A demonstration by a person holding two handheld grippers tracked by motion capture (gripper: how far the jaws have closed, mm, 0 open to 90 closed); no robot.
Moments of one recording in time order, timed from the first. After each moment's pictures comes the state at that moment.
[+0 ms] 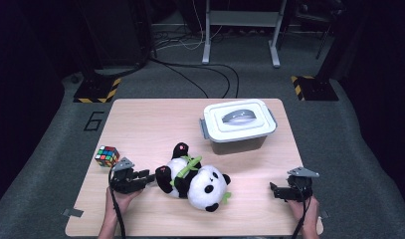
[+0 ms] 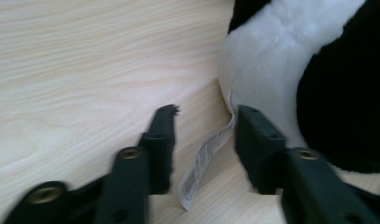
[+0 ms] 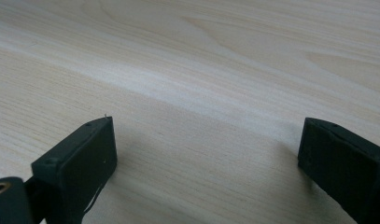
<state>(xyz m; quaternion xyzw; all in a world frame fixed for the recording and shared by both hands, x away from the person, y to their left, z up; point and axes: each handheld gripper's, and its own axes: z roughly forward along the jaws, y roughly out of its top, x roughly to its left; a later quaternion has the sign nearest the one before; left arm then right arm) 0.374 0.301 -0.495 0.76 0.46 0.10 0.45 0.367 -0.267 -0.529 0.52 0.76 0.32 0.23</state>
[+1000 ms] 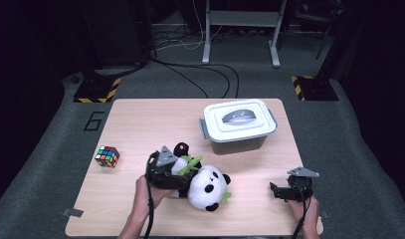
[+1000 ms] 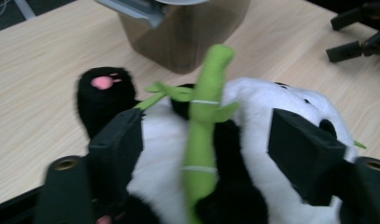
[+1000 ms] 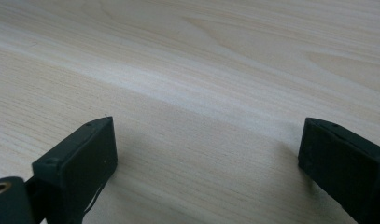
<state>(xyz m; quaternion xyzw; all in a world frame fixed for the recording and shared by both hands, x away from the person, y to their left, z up) 0.357 0.162 -0.410 0.83 0.35 0.17 0.39 0.367 -0.267 -0.529 0.52 0.76 0.32 0.22</state>
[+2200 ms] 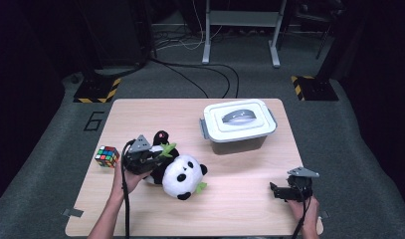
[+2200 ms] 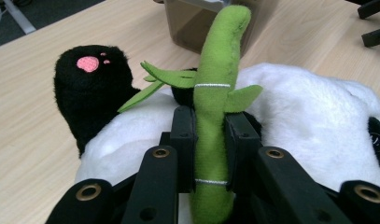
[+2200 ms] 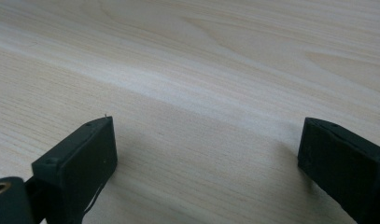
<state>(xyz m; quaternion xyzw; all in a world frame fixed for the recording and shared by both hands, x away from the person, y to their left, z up) 0.408 0.255 -0.420 0.83 0.31 0.16 0.42 0.367 -0.267 -0.529 0.52 0.75 0.32 0.23</state>
